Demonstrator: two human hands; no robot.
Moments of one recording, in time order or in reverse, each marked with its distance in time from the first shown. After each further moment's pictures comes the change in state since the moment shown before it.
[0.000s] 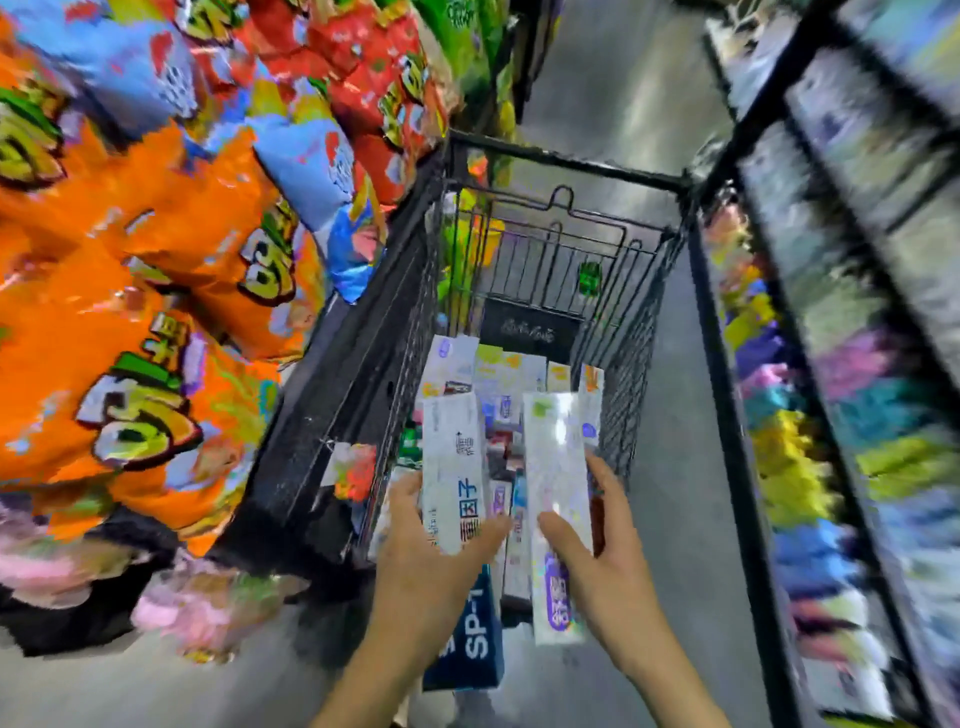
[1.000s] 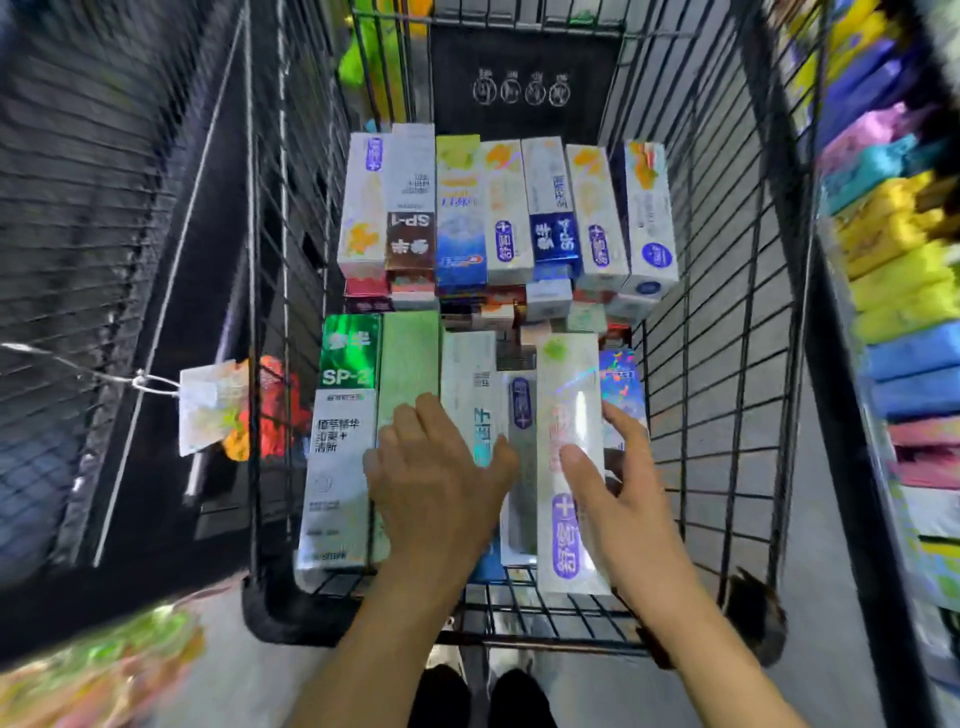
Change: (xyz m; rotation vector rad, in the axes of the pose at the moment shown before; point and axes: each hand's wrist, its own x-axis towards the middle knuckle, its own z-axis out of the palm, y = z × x) left_hand 0.195 -0.235 0.088 1.184 0.024 0.232; right_hand 0.114 0.266 0.052 0.004 0.175 0.339
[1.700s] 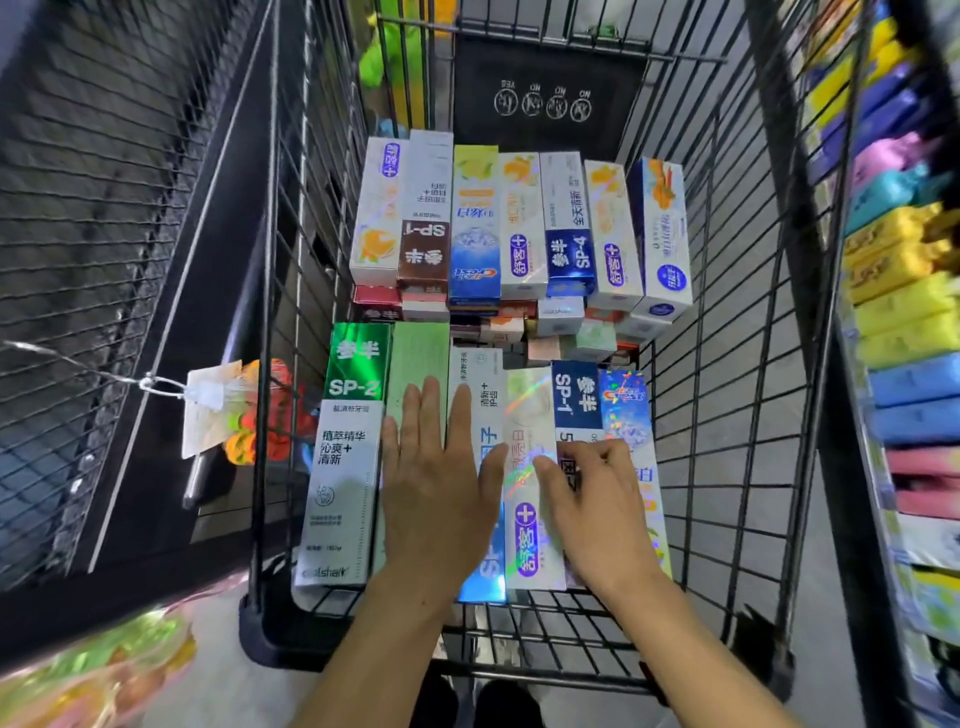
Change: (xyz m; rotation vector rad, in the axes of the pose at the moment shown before) left_hand 0.007 -0.020 0.029 -0.050 0.024 0.191; right_hand 0.032 0.010 0.018 -0.650 0.015 -0.097
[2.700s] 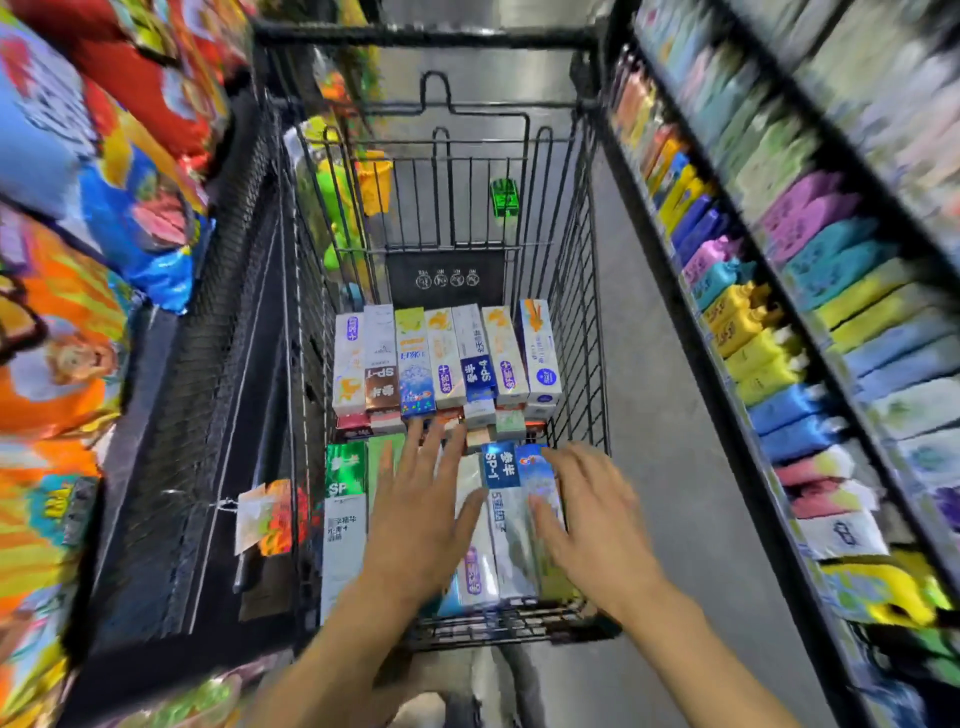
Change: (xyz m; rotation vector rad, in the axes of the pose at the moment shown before) left_hand 0.004 0.058 -0.145 0.020 0.045 0.394; right_hand -0.078 -0.060 -0.159 -0.264 0.207 -0.262
